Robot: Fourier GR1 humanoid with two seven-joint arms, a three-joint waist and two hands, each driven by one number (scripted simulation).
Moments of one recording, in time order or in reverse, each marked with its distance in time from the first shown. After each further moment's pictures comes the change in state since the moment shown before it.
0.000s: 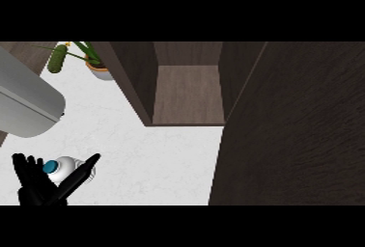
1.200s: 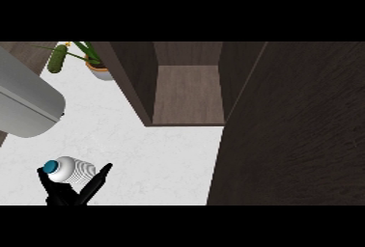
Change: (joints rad) left arm -0.115 0.000 0.045 0.506 0.325 -0.148 -0.483; right arm -0.028 -0.029 0.093 0.011 0.032 -0.091 0.012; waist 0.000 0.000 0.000
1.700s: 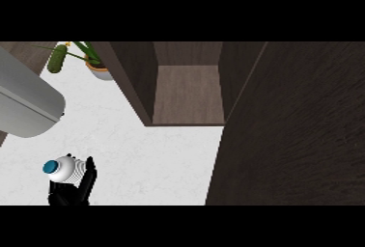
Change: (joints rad) left arm -0.073 0.015 0.049 0.146 0.074 -0.148 -0.106; right arm -0.033 -0.006 -0.006 0.024 -0.001 -0.014 0.009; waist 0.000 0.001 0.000
